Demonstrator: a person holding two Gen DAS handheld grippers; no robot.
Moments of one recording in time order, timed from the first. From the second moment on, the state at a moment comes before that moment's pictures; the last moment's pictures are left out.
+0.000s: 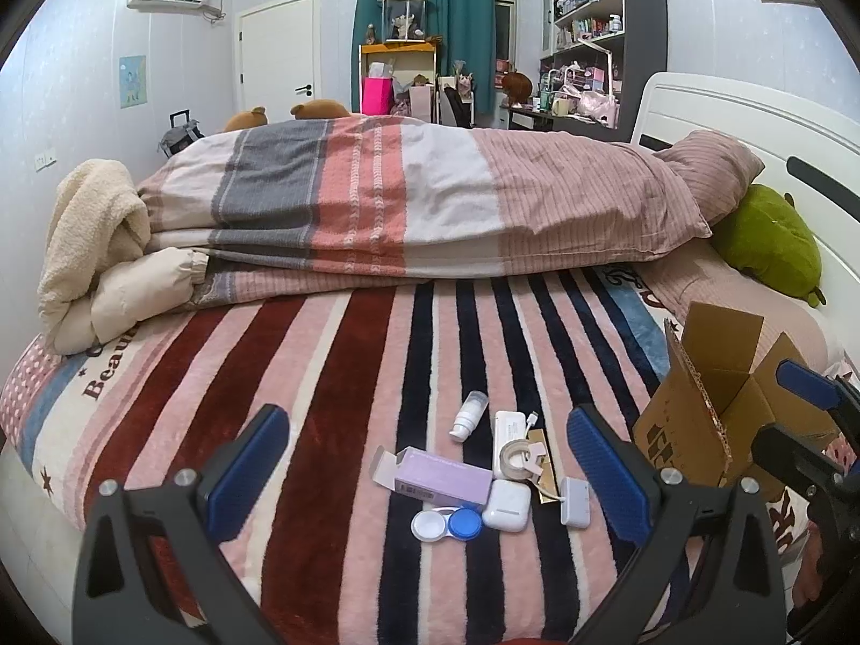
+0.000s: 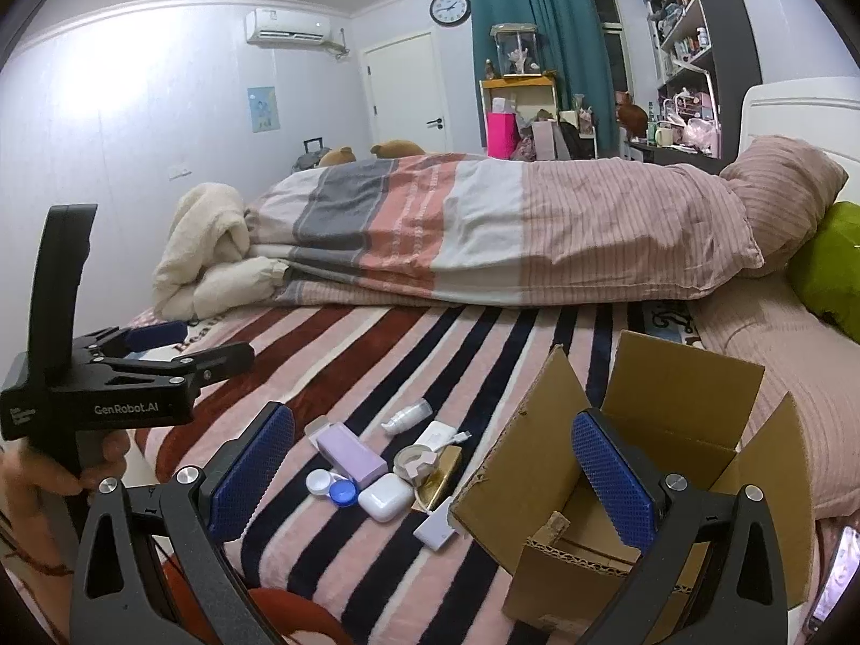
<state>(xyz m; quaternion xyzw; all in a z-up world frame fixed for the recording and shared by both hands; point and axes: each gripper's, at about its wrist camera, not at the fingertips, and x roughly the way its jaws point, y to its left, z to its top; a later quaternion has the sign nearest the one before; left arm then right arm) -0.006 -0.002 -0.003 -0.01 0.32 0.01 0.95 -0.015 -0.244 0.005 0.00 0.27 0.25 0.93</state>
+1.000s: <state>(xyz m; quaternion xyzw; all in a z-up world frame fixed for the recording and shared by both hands) -0.009 0.003 -0.001 -0.02 0.31 0.01 0.95 -0.026 -0.227 0.002 -0.01 0.29 0.25 0.93</state>
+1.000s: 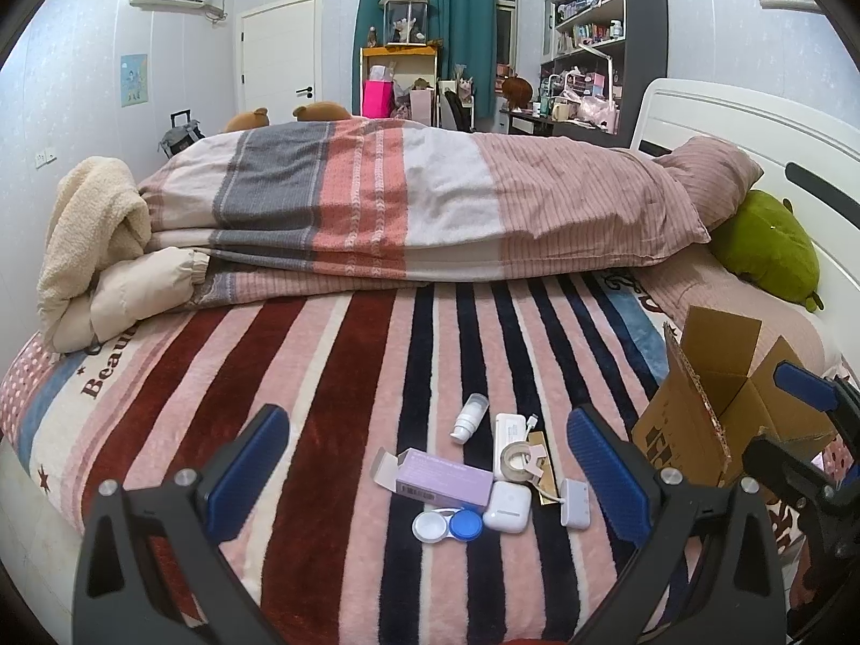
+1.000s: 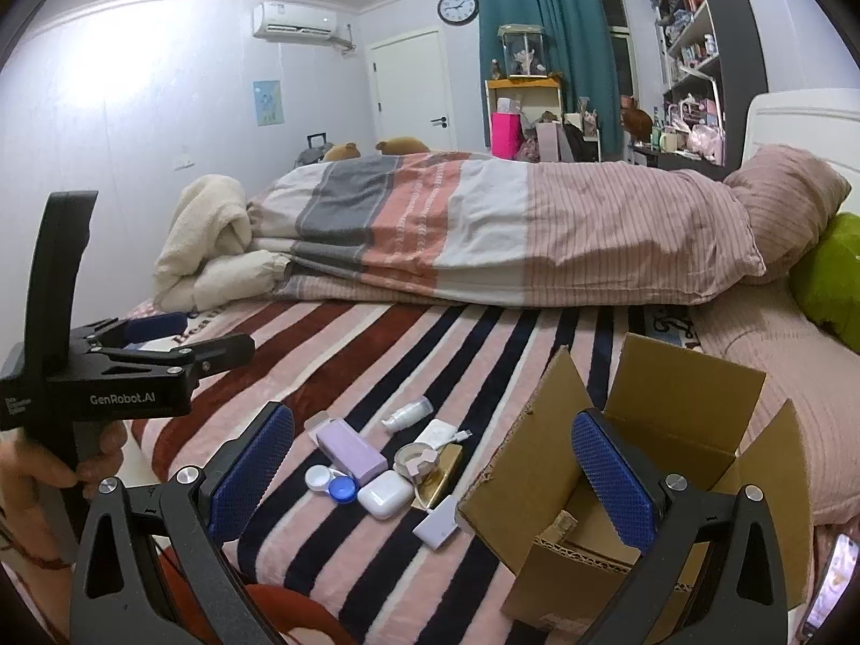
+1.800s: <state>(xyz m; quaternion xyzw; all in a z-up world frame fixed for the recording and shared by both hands) 0.005 0.120 -0.123 -0.04 0.37 0.01 0.93 0.022 -0.084 -0.164 -0.10 0.45 0.39 0.80</state>
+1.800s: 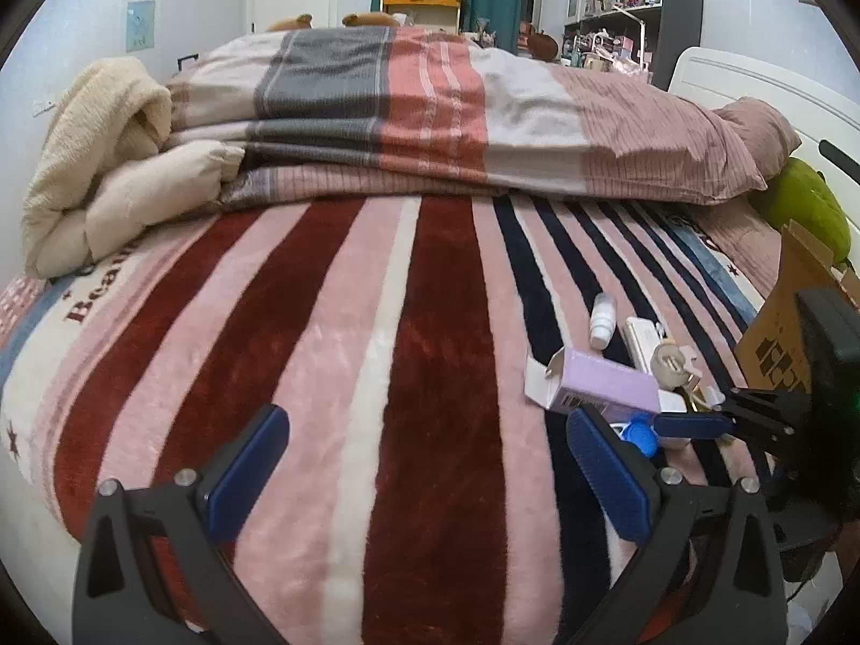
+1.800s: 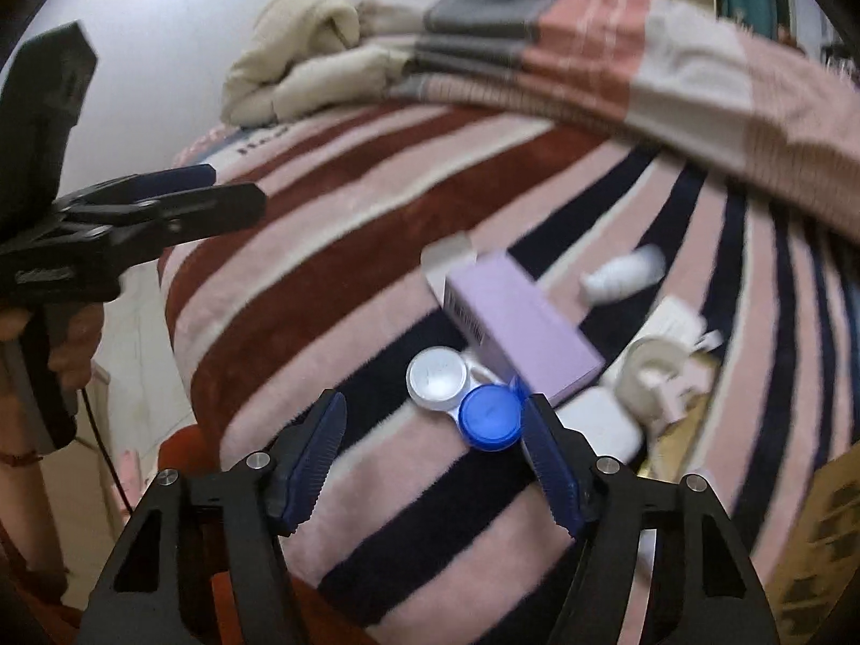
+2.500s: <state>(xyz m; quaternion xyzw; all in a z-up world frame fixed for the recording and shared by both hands) 0.016 0.113 -0.127 -0.06 0.40 -0.10 0.91 0.044 -0.065 -0.174 -0.14 0.45 0.38 0.79</state>
